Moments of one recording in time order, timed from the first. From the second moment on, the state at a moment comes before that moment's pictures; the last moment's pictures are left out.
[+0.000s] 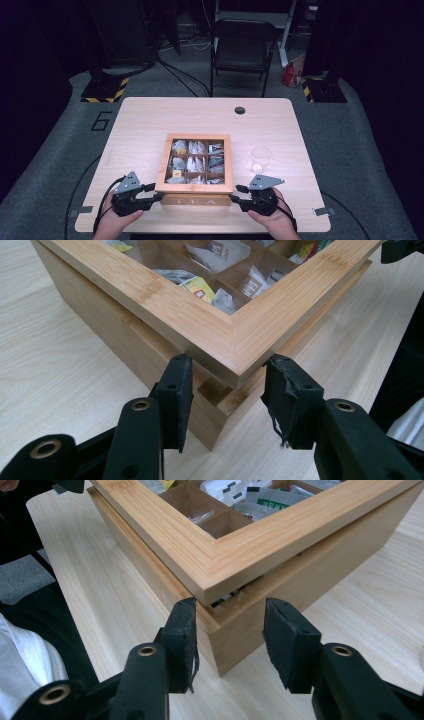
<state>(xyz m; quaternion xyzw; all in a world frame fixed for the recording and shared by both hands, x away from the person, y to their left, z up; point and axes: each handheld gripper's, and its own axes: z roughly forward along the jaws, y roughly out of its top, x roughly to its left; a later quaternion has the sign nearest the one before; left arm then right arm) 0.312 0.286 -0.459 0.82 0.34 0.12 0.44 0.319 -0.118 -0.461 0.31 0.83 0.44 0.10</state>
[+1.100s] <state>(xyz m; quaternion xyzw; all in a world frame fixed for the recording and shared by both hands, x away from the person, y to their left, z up) 0.321 0.288 -0.433 0.81 0.34 0.13 0.46 0.332 -0.104 -0.434 0.31 0.83 0.45 0.10</state>
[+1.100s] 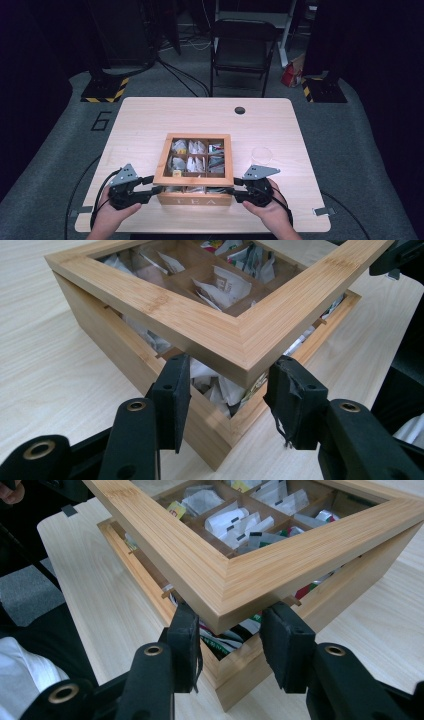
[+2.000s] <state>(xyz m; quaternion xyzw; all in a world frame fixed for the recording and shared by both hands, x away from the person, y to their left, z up) 0.331 0.289 -0.403 0.81 0.33 0.16 0.46 0.341 -0.106 -0.405 0.33 0.82 0.46 0.13</state>
